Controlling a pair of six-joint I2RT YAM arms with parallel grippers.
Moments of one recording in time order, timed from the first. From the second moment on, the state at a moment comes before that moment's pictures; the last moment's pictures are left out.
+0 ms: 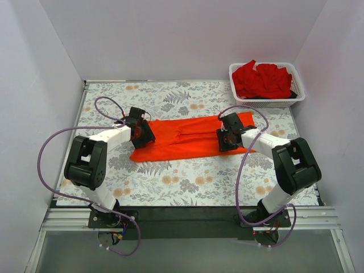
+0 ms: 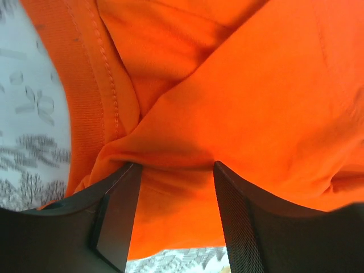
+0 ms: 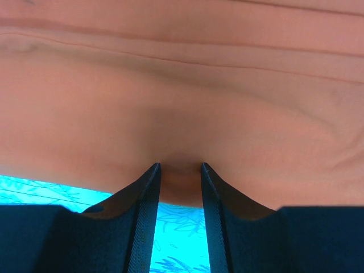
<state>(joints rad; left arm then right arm) -0.29 1.68 0.96 -0.37 -0.03 -0.73 0.44 1.62 0.90 -0.34 0.01 0.21</state>
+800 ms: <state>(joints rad) -0.26 2.20 1.61 -0.34 -0.28 -0.38 0.96 1.87 1.23 -0.60 -0.25 0.22</state>
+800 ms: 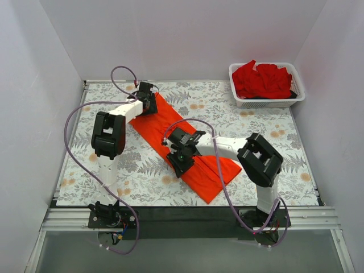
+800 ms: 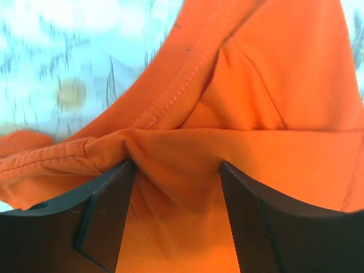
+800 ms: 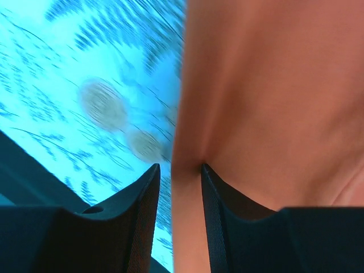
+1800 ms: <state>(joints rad) -0.26 1.98 1.66 -0.37 -0.18 -0.56 0.81 1.67 1.15 -0.75 -0.05 0.12</state>
